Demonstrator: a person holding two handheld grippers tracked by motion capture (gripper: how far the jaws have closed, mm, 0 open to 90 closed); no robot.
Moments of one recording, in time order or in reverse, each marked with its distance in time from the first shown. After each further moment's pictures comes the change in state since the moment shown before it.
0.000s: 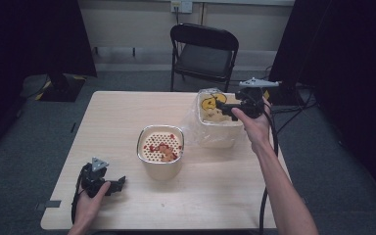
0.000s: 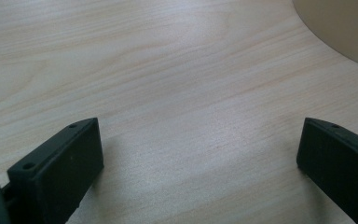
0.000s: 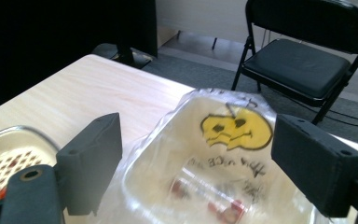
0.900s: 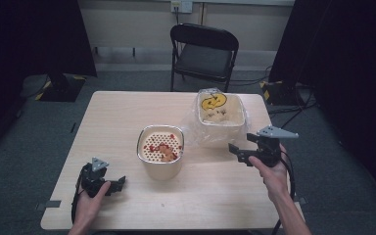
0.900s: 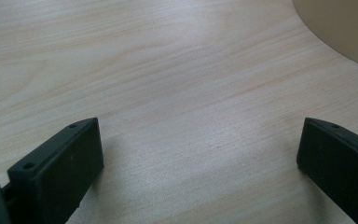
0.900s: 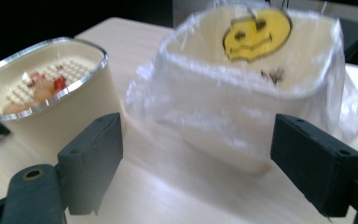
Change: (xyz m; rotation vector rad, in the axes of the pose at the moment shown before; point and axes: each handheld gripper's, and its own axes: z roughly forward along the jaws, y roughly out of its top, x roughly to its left) left arm 0.000 0.000 0.000 0.001 -0.001 -0.001; right arm 0.013 -0.110 -0.066 0.026 0.049 0.026
